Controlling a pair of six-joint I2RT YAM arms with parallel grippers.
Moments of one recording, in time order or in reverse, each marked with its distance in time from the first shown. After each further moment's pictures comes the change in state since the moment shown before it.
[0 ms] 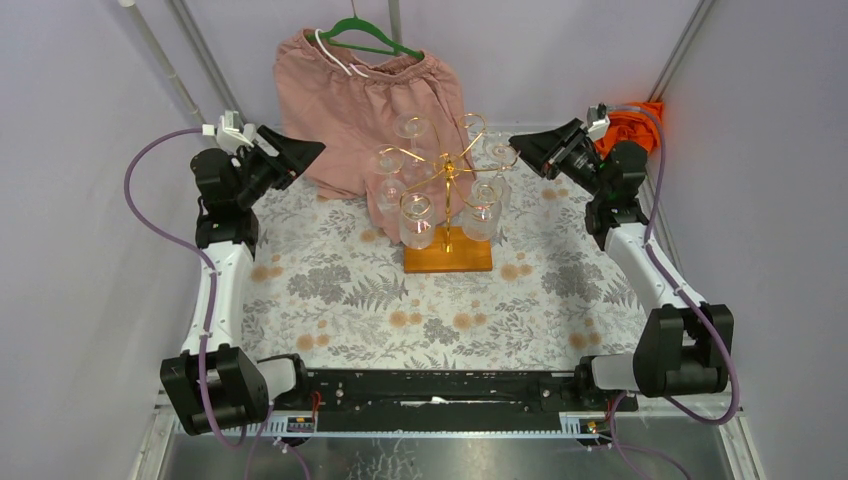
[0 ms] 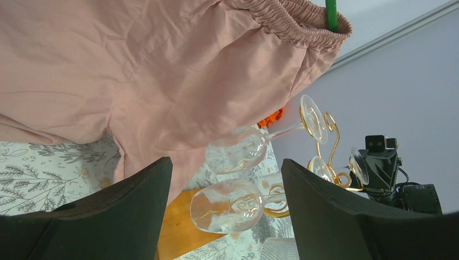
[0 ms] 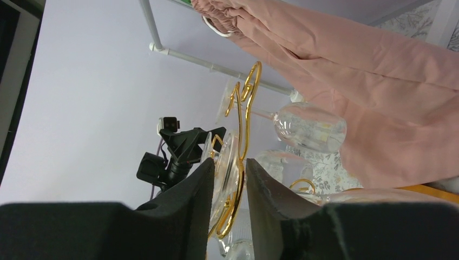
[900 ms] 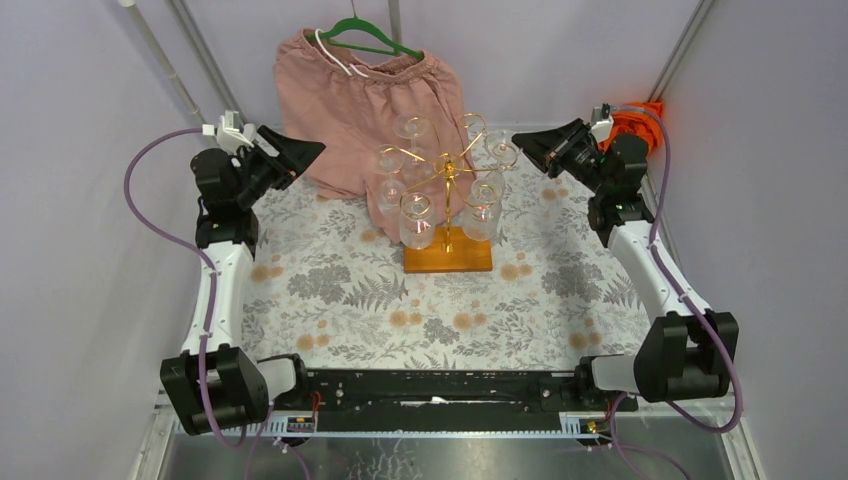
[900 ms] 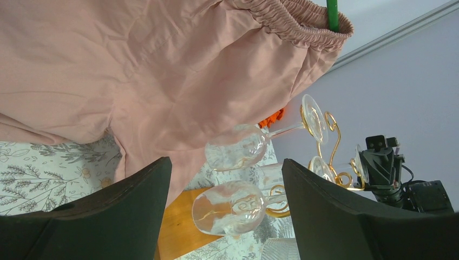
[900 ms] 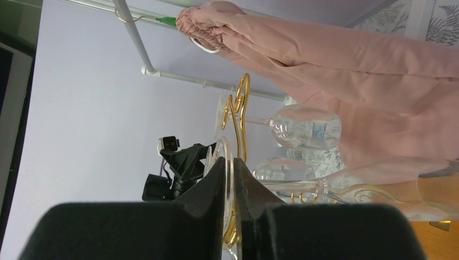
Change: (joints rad) left arm 0.000 0.000 0.000 -0.002 -0.002 0.007; right arm 0.008 -0.013 0.055 -0.171 0.076 0.021
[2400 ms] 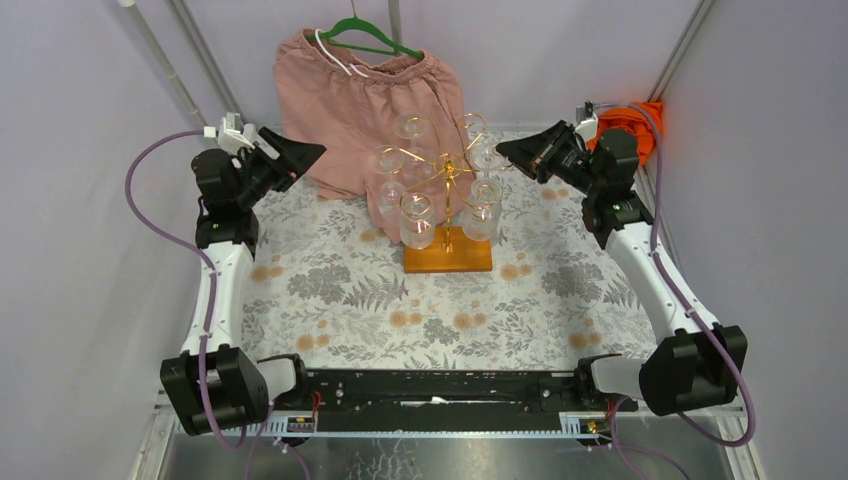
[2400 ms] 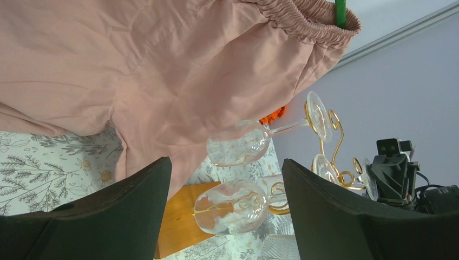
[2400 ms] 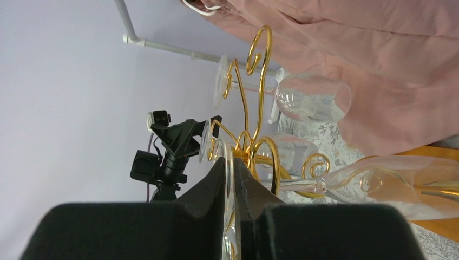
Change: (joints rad) left arm 0.000 -0.001 0.000 -0.031 0.001 0.000; right arm 0.096 -0.069 0.063 -0.219 0.030 -0.110
